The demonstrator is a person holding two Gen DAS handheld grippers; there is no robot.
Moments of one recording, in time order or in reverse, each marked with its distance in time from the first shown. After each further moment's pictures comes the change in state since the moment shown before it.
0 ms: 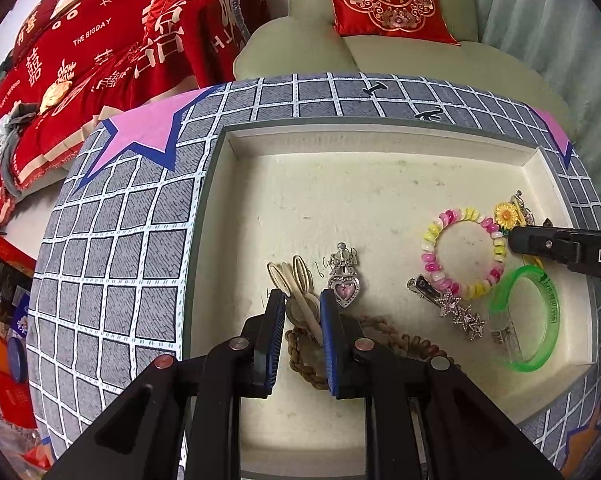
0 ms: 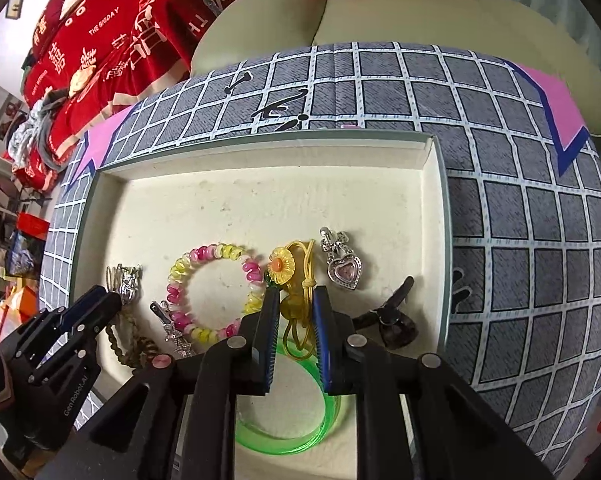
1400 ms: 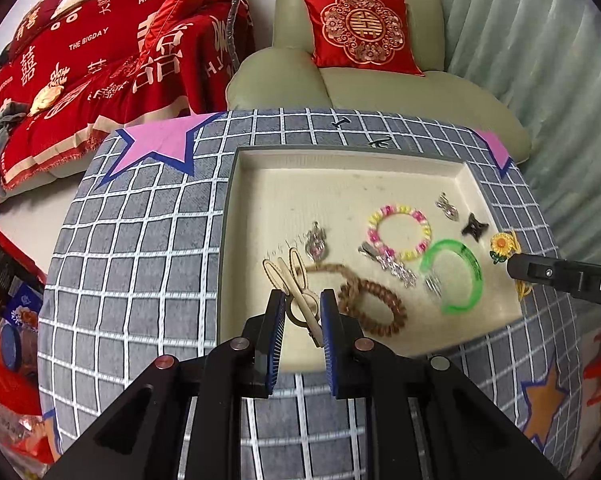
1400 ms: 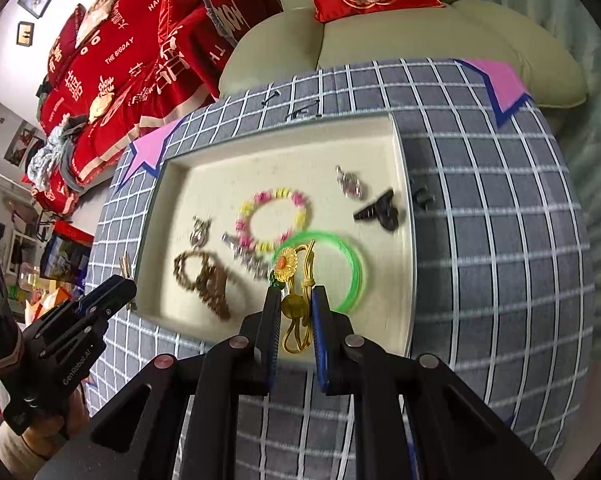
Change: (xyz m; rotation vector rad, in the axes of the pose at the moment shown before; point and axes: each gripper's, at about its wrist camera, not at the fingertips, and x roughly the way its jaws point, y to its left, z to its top) left arm -0.076 0.018 -0.028 -0.014 -0.090 -0.130; right arm -0.080 0.015 -0.061 0.050 -0.094 0.047
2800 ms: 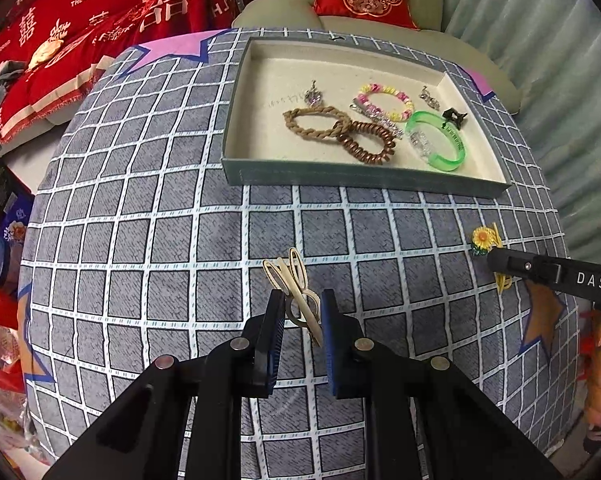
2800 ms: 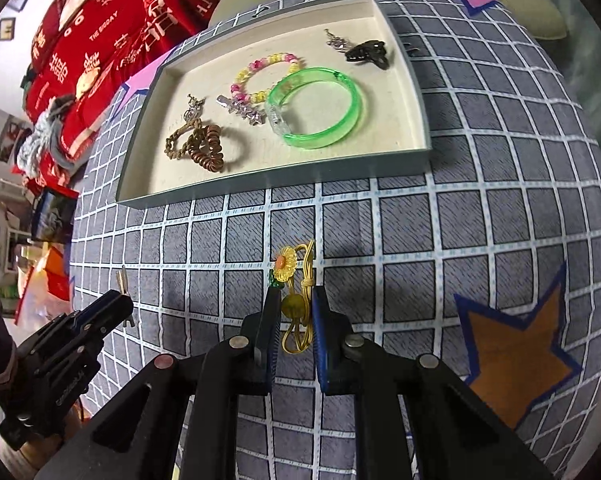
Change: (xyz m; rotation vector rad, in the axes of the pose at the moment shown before) left arm -0.029 0.001 -0.117 -0.025 0.140 -0.060; right arm 0.009 0.005 -0.118 0.075 0.122 -0.003
